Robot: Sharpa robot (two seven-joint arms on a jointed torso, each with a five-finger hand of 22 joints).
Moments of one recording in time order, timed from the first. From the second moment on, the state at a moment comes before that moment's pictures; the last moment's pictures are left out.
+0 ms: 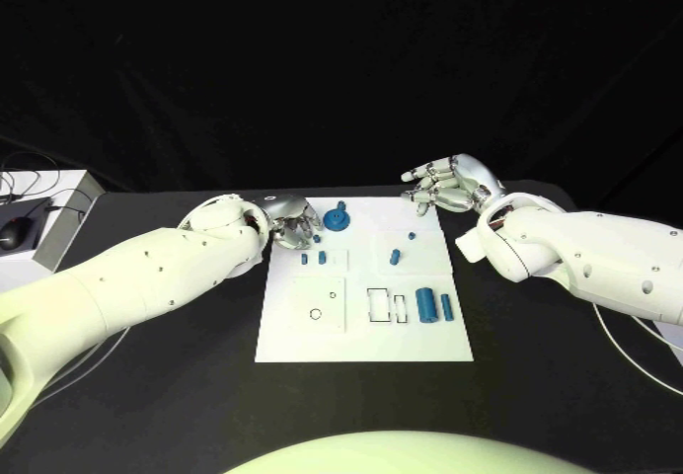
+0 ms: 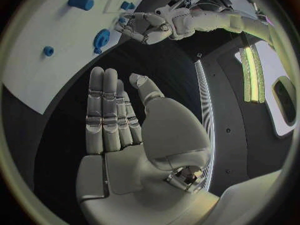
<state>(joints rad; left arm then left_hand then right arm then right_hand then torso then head) 1.16 -0.47 0.00 1.01 -1.52 -0.11 0.05 1.42 -0.12 0.39 -0.12 0.21 0.91 0.06 0.06 0.06 1.14 0.11 0.07 0.06 1.04 0.03 1.25 0.37 0.17 1.02 0.03 0.80 1.21 1.20 -0.86 -0.09 1.42 -0.66 -0.52 0.26 1.26 0.01 0.01 -0.22 0.64 0.94 0.18 0.13 0.08 1.03 0.08 0.58 0.22 1.26 0.02 0.41 0.57 0.10 1.18 0.00 0.33 0.54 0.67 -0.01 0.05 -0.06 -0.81</state>
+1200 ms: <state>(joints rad) 1.05 -0.82 0.14 1.33 -0.43 -0.22 0.21 1.44 -0.02 -0.07 0.01 0.21 1.07 0.11 0.07 0.06 1.14 0.12 0.07 0.06 1.11 0.10 0.28 0.08 0.11 1.00 0.13 0.14 0.61 1.21 -0.88 -0.09 1.39 -1.44 -0.39 -0.02 1.32 -0.02 0.10 -0.19 0.33 1.11 0.12 0.07 0.07 1.20 0.08 0.07 0.06 1.46 -0.04 0.75 0.77 0.15 1.36 -0.05 0.66 0.86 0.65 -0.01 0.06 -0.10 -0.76</state>
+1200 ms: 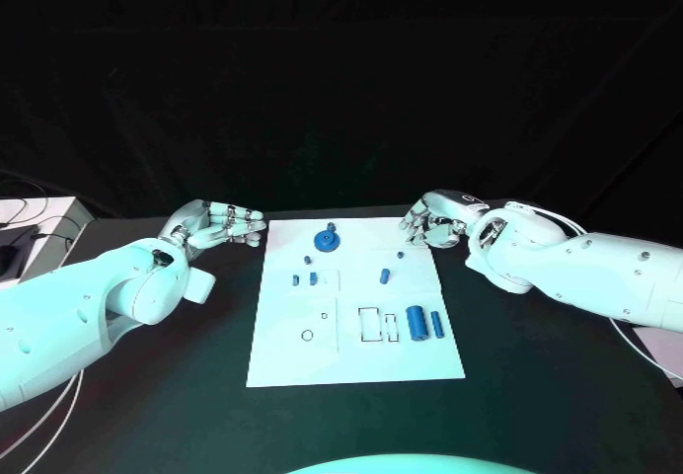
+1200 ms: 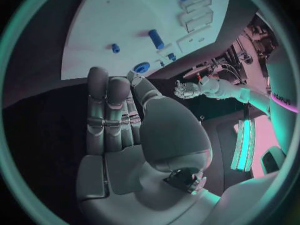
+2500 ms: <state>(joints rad) 1.01 -0.88 0.18 1.46 -0.19 -0.17 0.33 1.46 0.00 -0.07 -0.06 0.21 1.06 0.14 0.07 0.06 1.12 0.14 0.07 0.06 1.16 0.11 0.07 0.14 0.10 1.05 0.14 0.07 0.21 1.17 -0.79 -0.11 1.34 -1.70 -0.26 -0.17 1.35 -0.10 0.15 -0.07 0.35 1.11 0.14 0.07 0.07 1.14 0.09 0.06 0.06 1.44 -0.01 0.88 0.69 0.16 1.41 -0.02 0.66 1.06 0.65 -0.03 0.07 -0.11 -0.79</state>
